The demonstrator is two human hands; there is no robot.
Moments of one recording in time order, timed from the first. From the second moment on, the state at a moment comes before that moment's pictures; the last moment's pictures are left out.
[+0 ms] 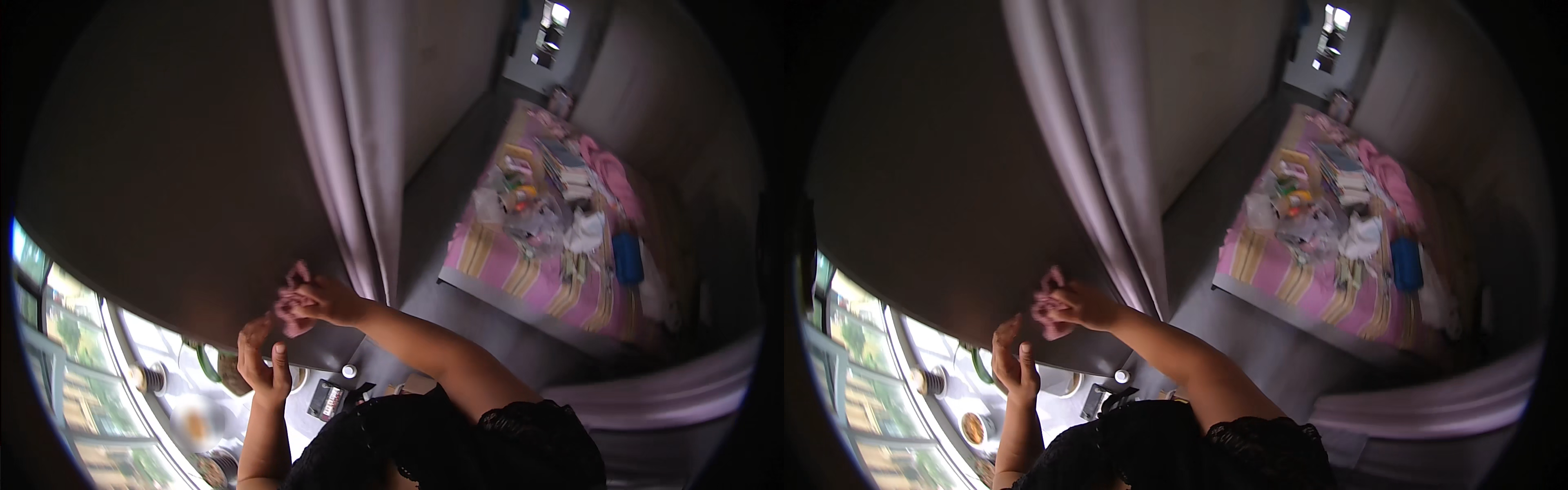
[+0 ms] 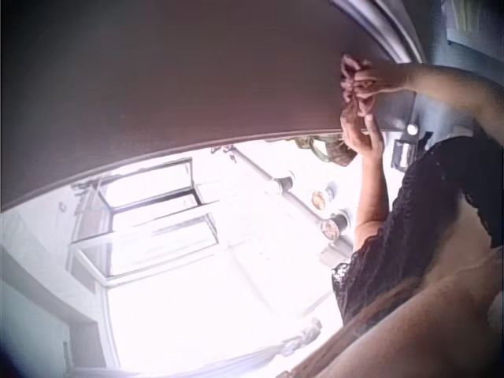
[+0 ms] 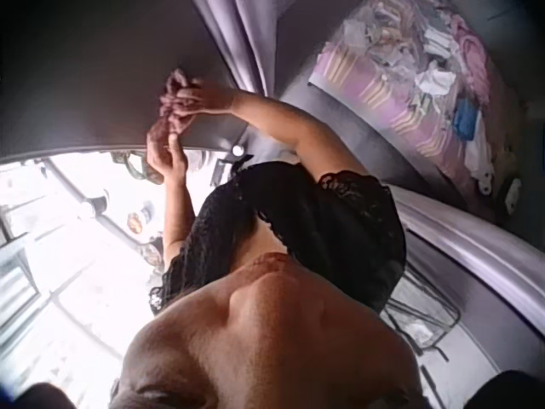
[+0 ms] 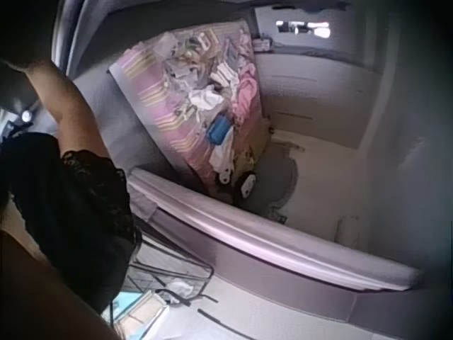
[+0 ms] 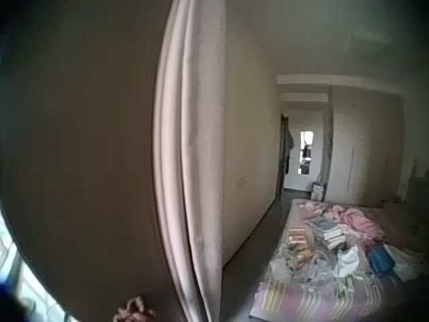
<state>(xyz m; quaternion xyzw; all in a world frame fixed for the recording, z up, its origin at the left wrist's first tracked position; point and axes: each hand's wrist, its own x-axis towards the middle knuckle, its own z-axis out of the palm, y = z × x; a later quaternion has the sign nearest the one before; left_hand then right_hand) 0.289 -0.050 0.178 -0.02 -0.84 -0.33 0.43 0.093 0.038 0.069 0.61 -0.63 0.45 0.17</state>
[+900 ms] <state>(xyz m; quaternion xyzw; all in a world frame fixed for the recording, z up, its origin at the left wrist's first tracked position) -0.015 0.548 0.094 -0.04 -0.35 -0.77 -0.53 0.074 0.673 0.093 -0.03 -0.75 0.62 0.22</state>
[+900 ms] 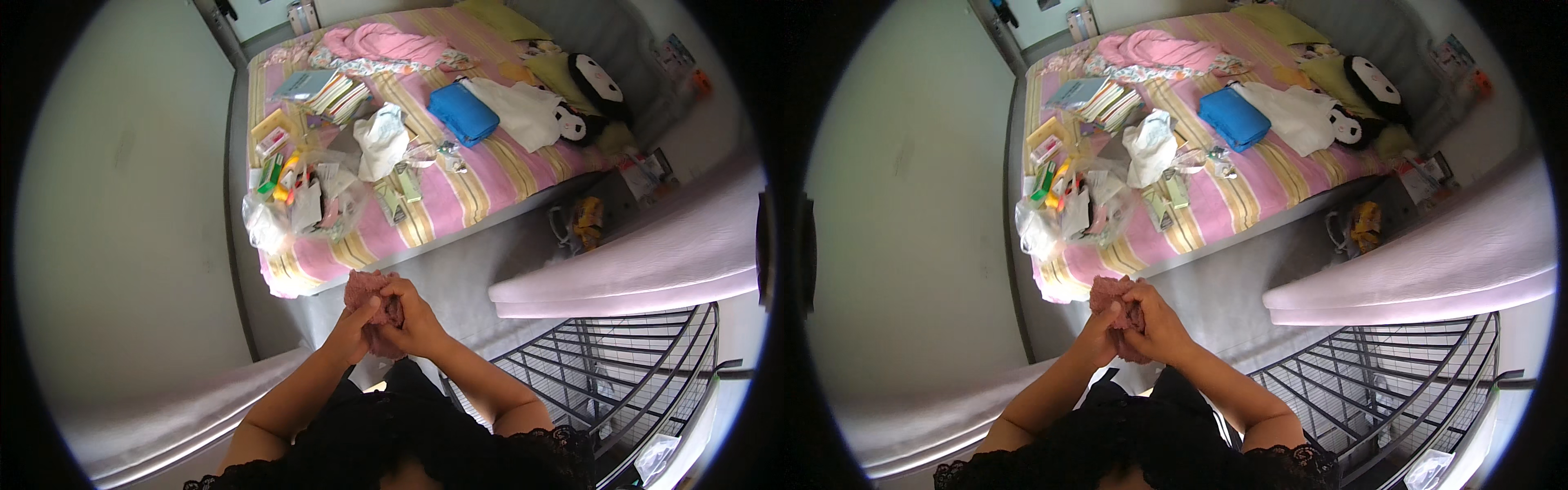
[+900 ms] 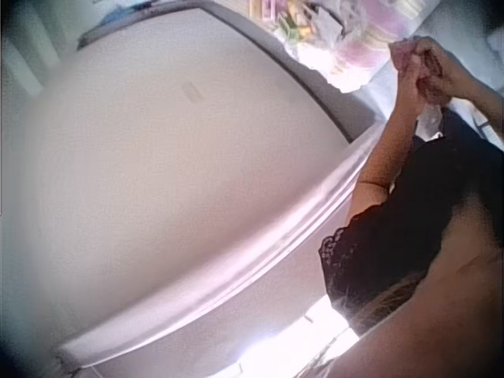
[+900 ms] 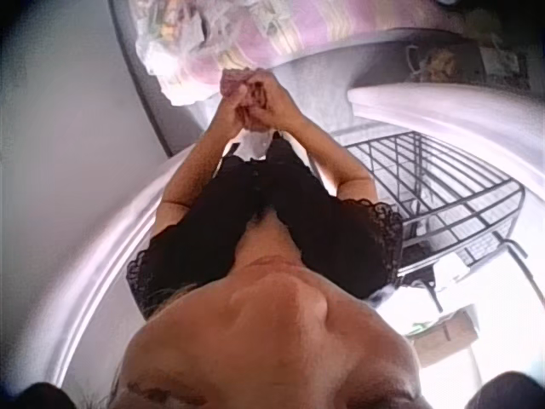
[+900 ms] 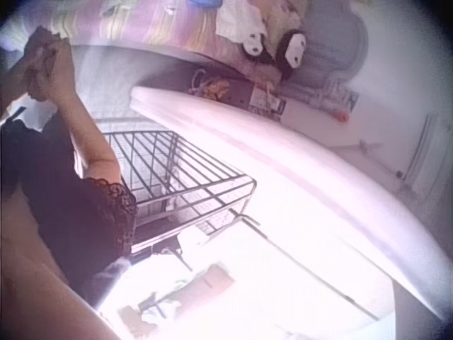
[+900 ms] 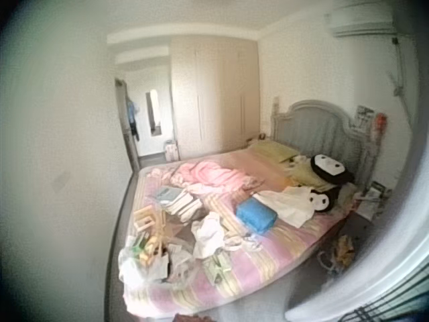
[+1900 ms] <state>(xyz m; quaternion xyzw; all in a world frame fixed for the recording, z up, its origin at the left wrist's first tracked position) -0.095 0.813 0.083 -0.22 -0.32 -0.54 -0.74 0.083 0.853 0.146 -0.27 -0.82 0.37 0.34</state>
